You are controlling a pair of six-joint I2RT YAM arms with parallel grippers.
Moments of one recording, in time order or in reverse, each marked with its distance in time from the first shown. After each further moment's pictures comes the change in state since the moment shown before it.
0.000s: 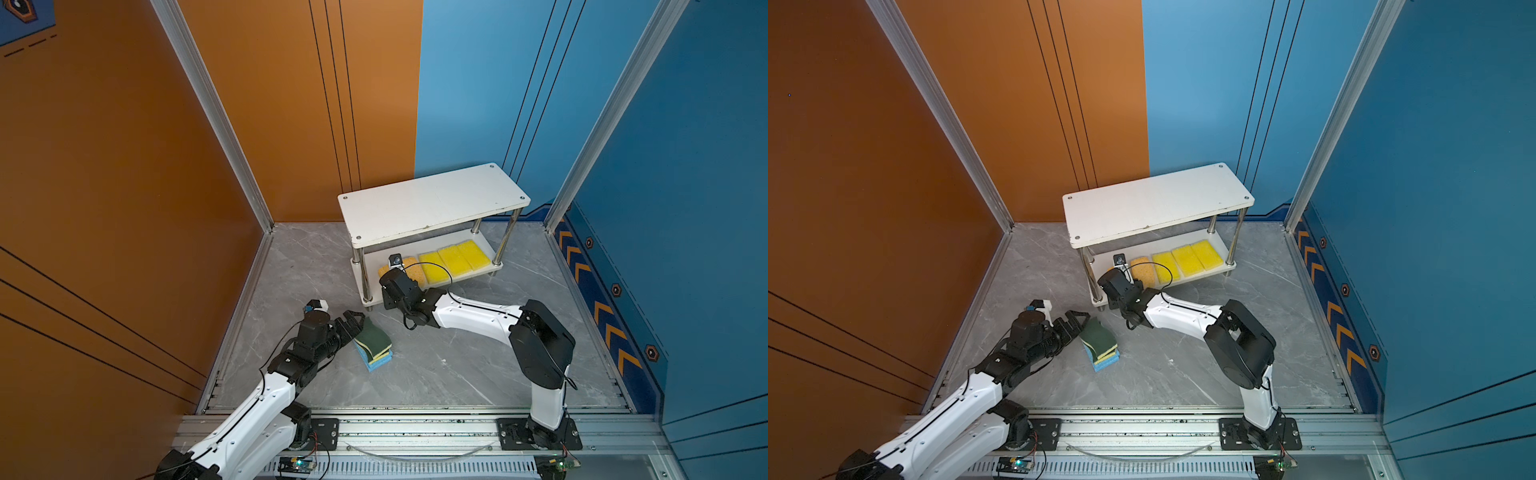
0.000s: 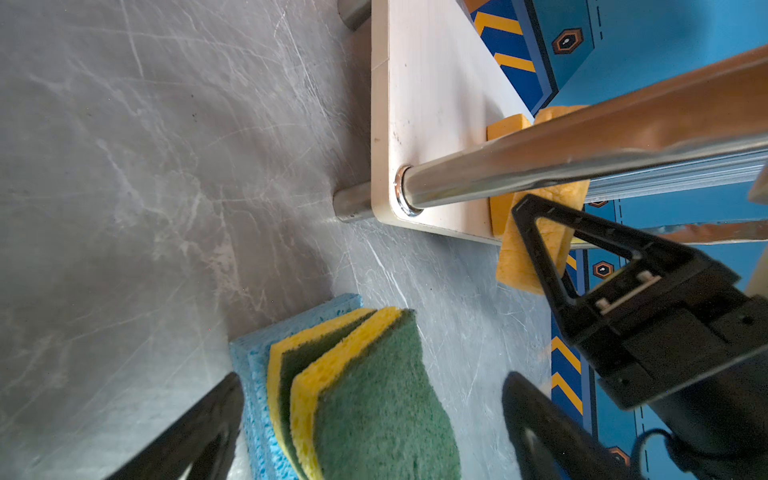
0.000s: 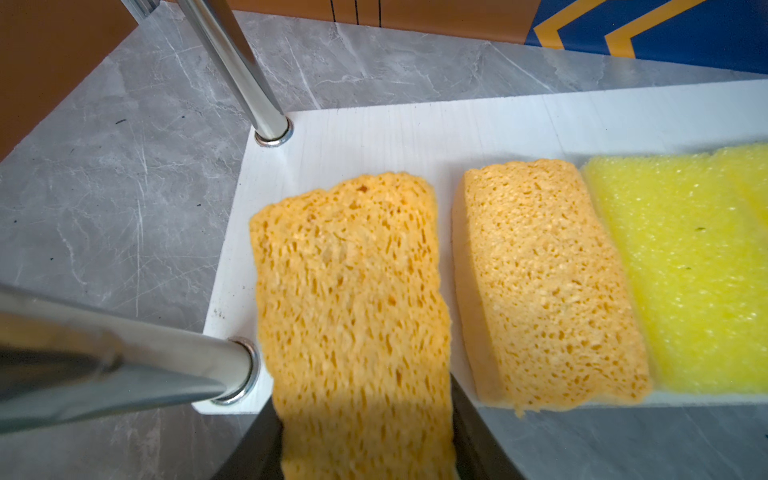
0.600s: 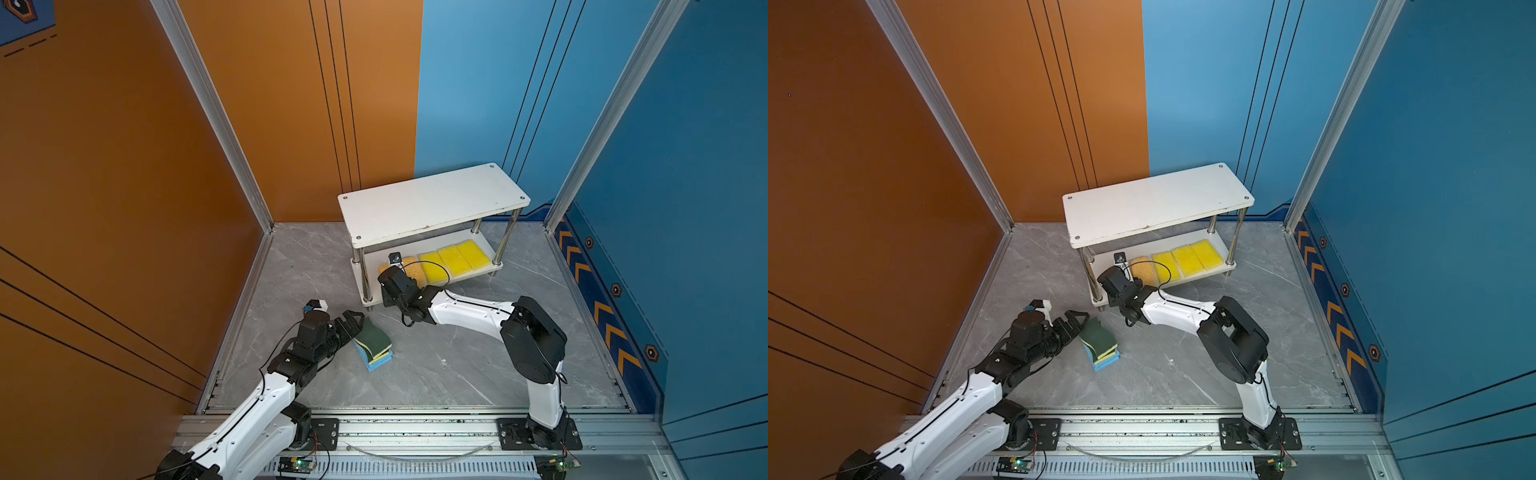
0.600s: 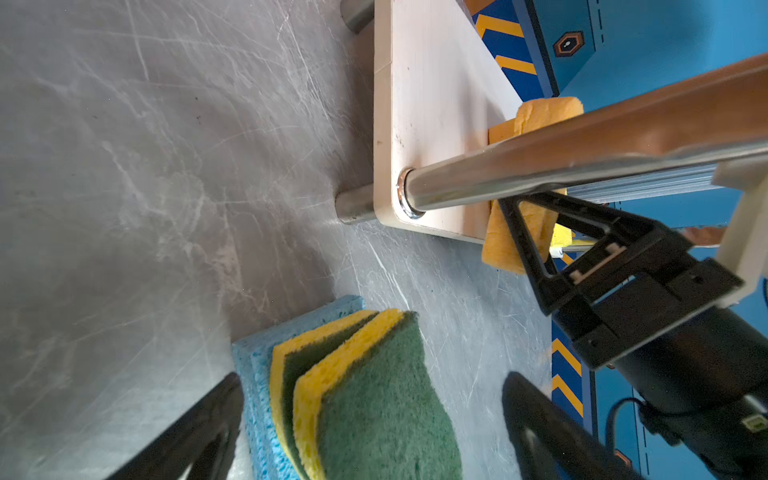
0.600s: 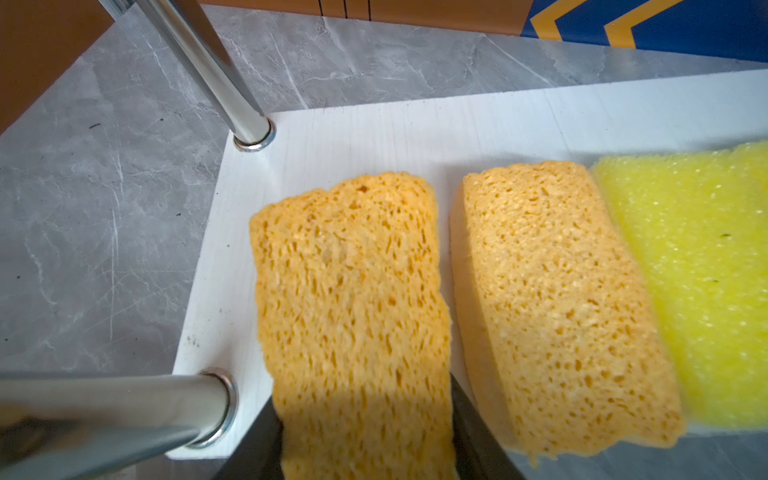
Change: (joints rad) left arm 0.006 0.000 -0.001 0.000 0.000 0.000; right arm -0.021 0.049 0.037 0.000 0.000 0.018
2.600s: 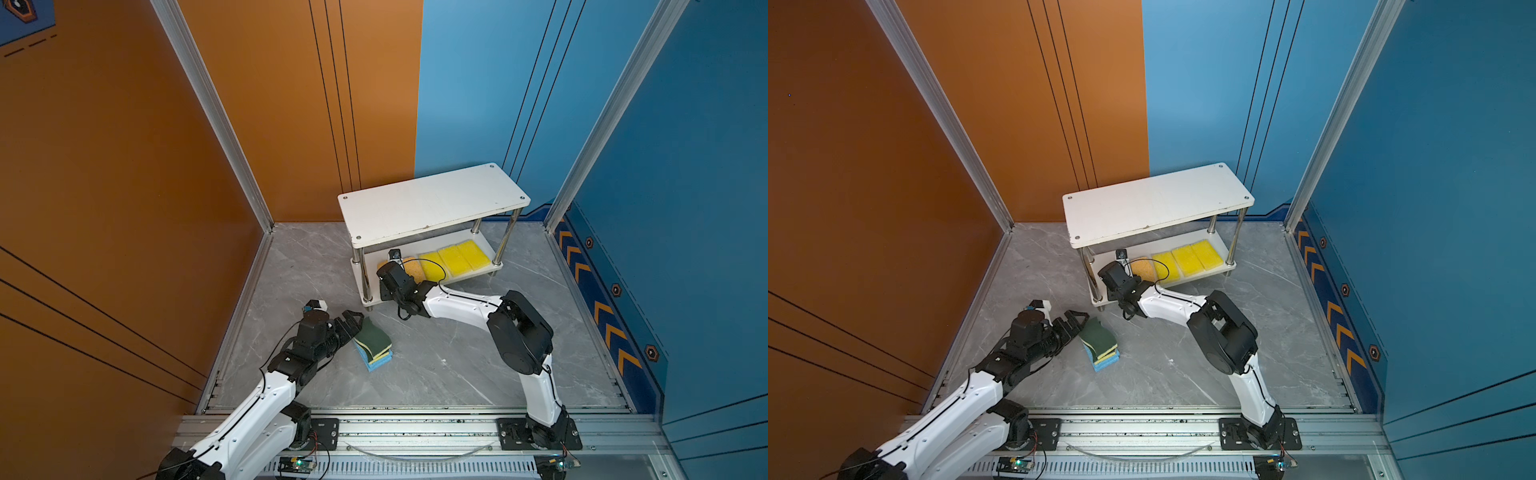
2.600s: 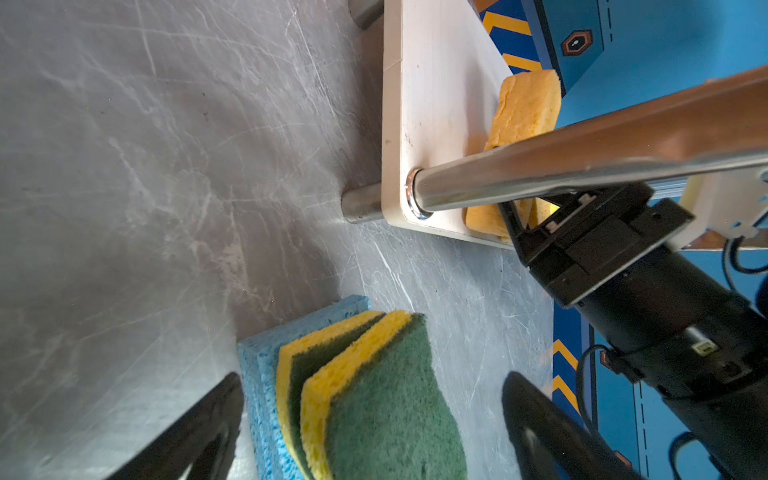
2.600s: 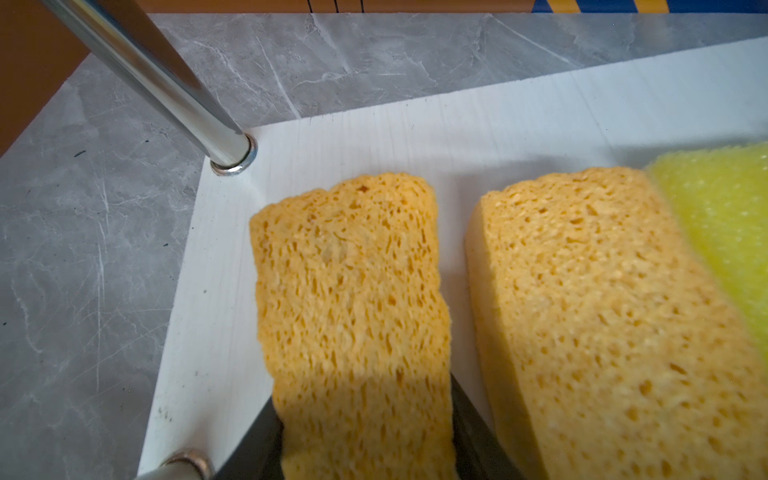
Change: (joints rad) left arm 0.016 0.013 0.000 -0.001 0.014 0.000; right arm -0.035 0.098 0.076 0.023 -0.043 0.042
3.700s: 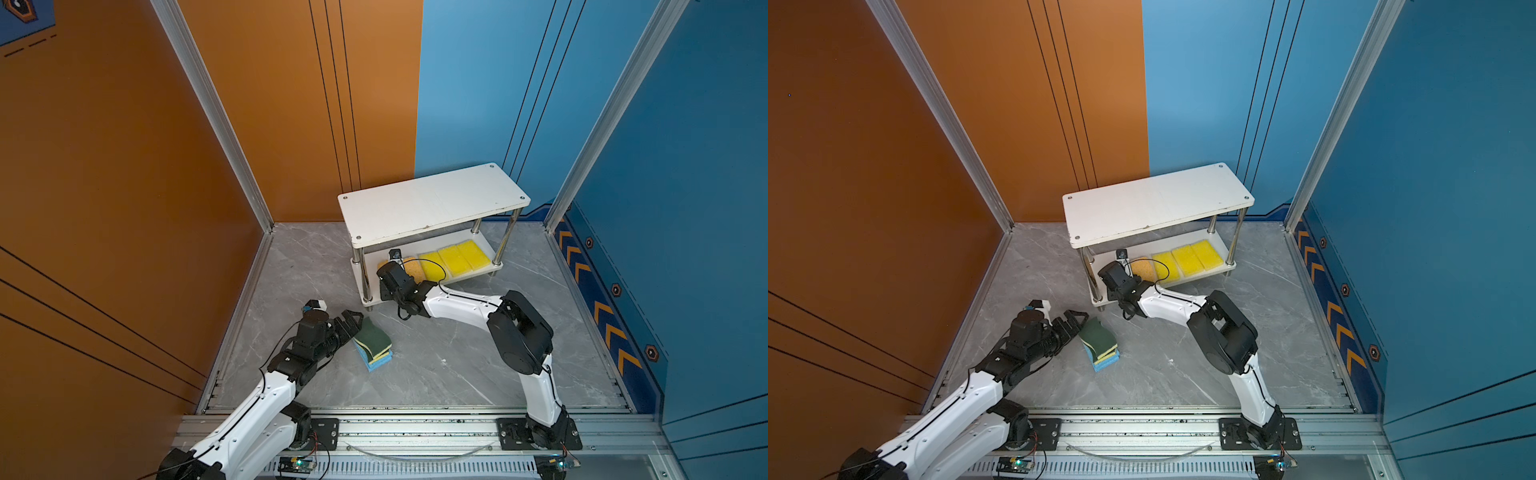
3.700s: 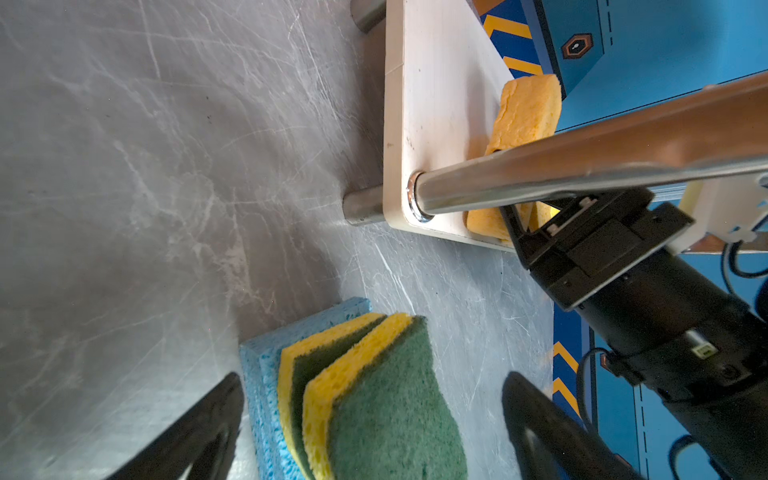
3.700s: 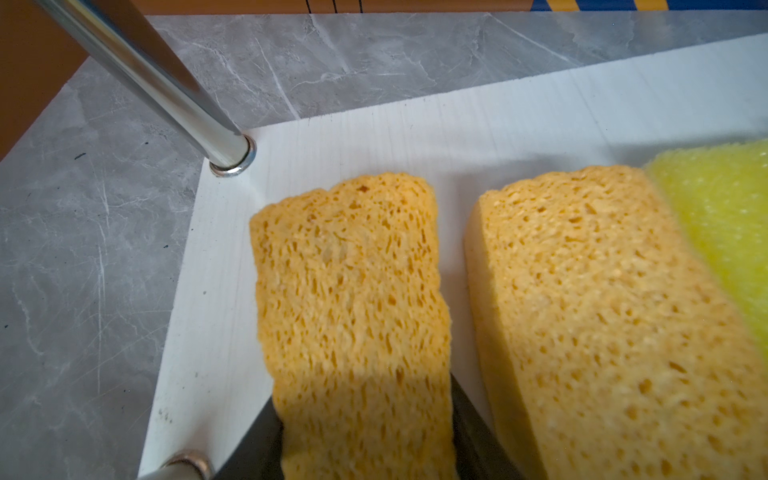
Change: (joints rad) left arm 0.004 0.000 0.000 0.000 0.000 0.000; right arm 0.000 0.000 0.000 0.000 0.000 0.007
